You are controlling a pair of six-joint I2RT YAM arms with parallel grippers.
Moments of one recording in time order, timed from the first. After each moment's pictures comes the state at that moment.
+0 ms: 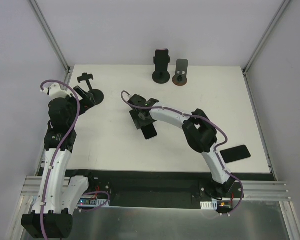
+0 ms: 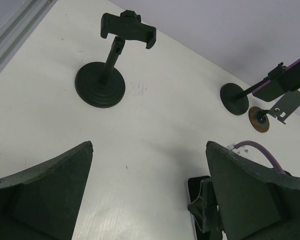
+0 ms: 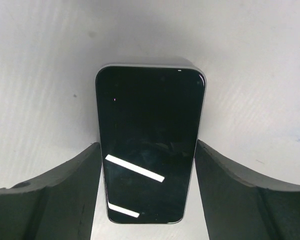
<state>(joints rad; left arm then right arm) 0.03 0.77 0.85 -0.32 -0.07 -0.50 0.90 2.28 1.87 -0.78 0.25 0.35</state>
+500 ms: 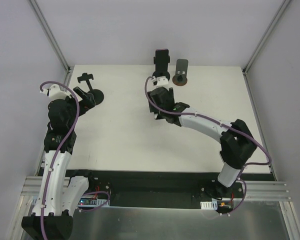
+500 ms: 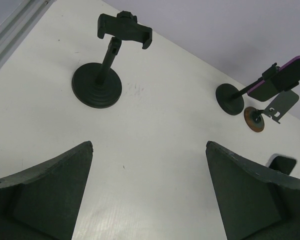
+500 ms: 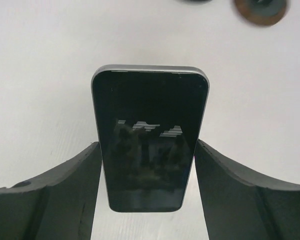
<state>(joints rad) 0.03 0.75 0.84 -0.32 -0.06 -0.51 0.85 1.77 1.32 -0.25 0.50 0.31</state>
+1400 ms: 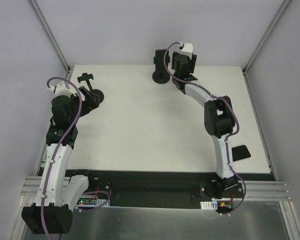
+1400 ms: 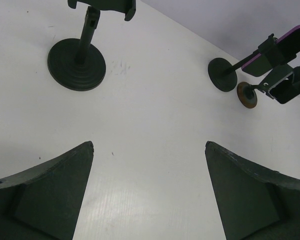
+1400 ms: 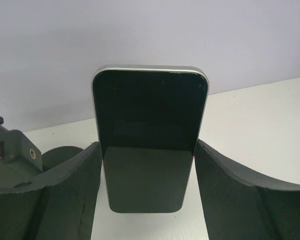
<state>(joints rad) 0.03 0.83 0.84 -0.32 0.05 -0.53 0.41 2.24 1.85 0.22 0.65 0.10</state>
